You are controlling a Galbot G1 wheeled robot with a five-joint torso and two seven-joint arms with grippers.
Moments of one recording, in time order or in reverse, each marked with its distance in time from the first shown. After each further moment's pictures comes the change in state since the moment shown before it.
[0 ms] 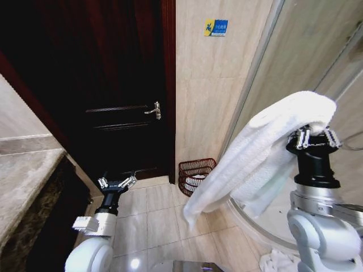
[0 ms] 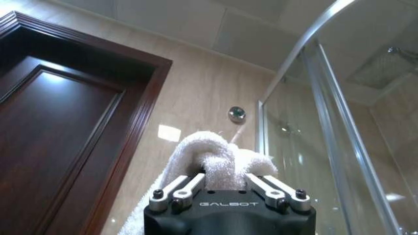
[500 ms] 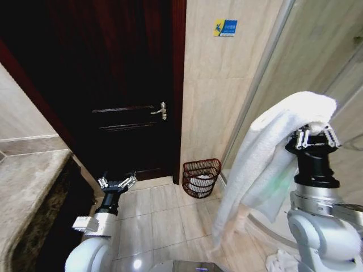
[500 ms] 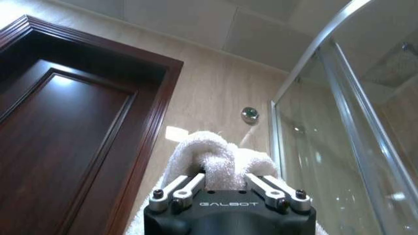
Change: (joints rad) left arm 0.000 0.000 0.000 0.000 0.000 0.000 0.000; right arm 0.001 -0.005 -0.003 0.000 0.015 0.000 -0.001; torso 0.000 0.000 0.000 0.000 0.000
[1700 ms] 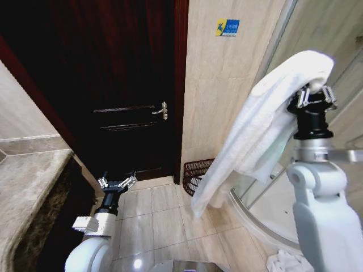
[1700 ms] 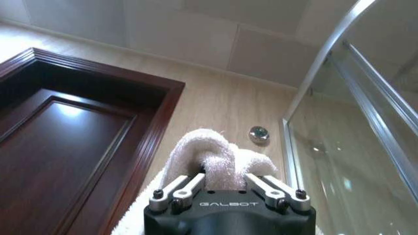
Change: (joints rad) left arm 0.000 0.000 0.000 0.000 0.000 0.000 0.000; right arm 0.528 -0.171 -0.102 -0.361 0.158 -0.008 -0.072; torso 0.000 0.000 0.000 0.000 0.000
